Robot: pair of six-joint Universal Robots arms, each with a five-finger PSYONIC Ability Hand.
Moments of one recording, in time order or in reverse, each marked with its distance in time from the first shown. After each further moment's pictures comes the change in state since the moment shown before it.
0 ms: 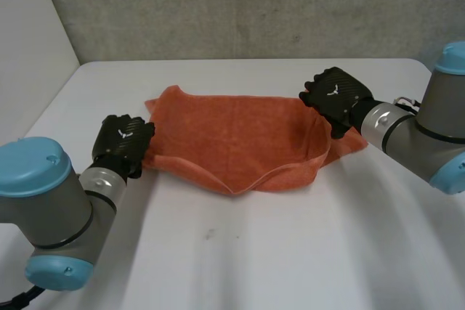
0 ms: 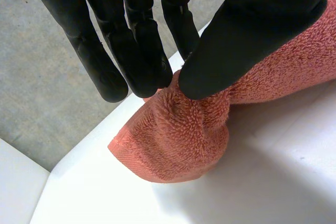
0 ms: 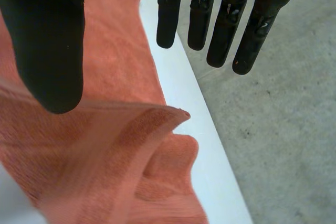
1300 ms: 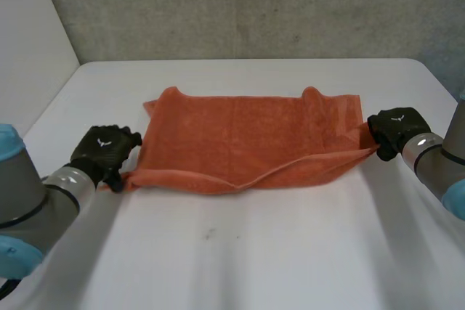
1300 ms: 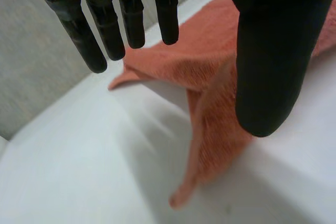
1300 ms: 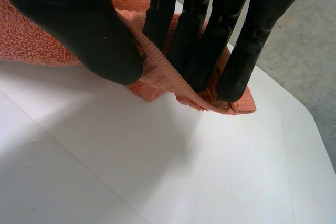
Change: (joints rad) left arm 0.240 -0.008 -0.004 -0.168 0.293 0.002; right arm -0.133 -0.021 0.215 -0.062 0.344 0.394; left_hand -0.735 -0.812 -0.814 -0.821 -0.790; right_hand 0.542 0.690 0.703 0.712 0.682
